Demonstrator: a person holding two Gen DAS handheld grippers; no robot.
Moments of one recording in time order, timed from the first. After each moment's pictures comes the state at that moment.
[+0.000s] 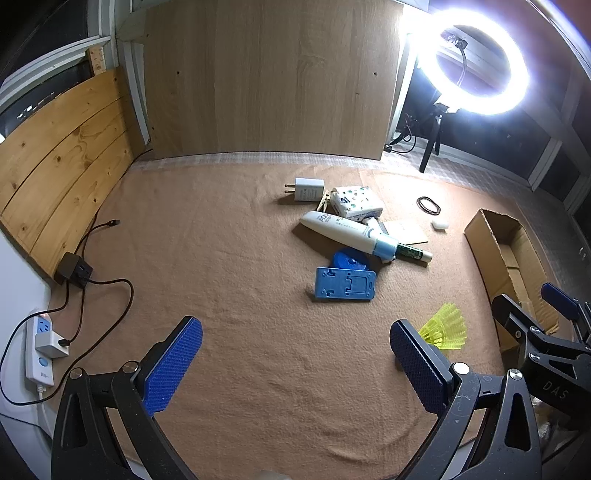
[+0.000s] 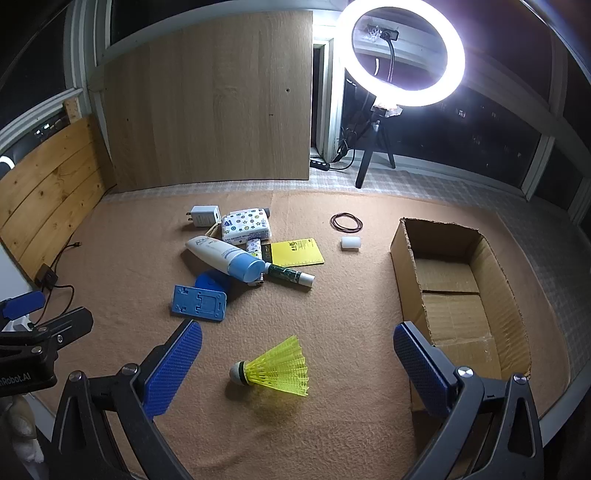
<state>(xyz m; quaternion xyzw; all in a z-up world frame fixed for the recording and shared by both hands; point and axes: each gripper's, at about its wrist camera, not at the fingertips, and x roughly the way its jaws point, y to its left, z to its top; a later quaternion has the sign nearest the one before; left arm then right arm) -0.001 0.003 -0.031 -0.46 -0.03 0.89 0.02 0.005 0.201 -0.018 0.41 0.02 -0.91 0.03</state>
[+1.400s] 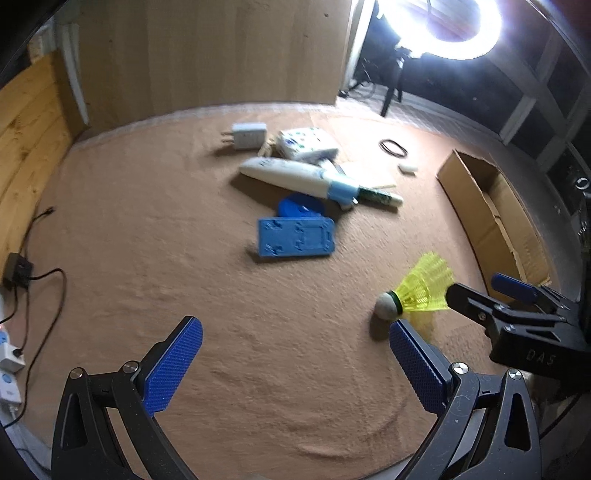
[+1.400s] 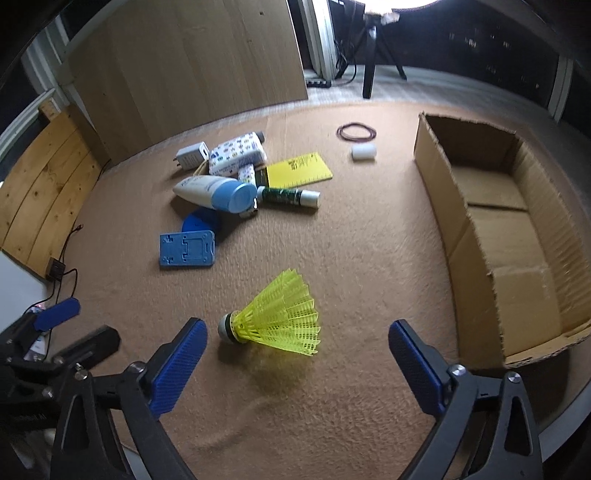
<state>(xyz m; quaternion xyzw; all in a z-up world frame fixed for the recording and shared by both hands) -0.021 0.038 -0.093 -0.52 -0.02 0.85 0.11 -0.019 0.231 -0.091 0.53 -0.07 -0.85 0.07</state>
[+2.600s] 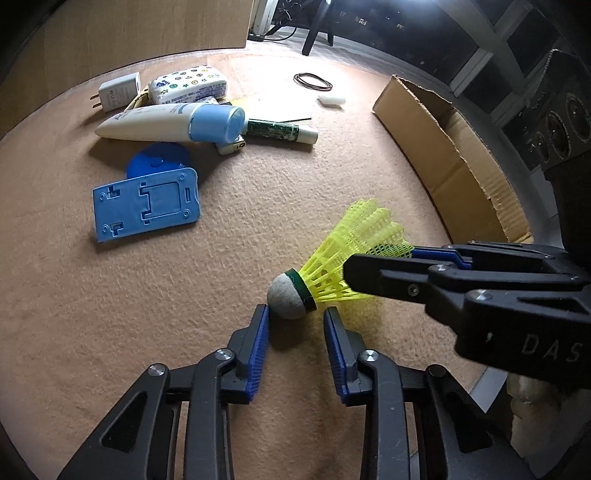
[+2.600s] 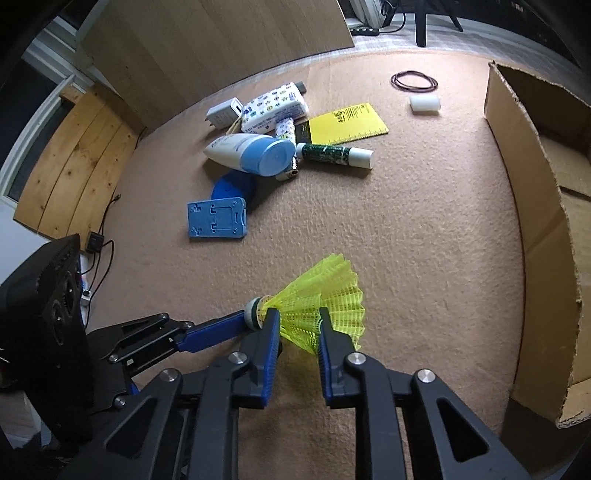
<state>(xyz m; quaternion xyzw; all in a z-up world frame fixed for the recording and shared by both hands) -0.036 0.122 -0.161 -0.56 -0.01 0.79 0.23 -0.048 0.231 -0.122 0.59 -0.11 -0.78 0.19</state>
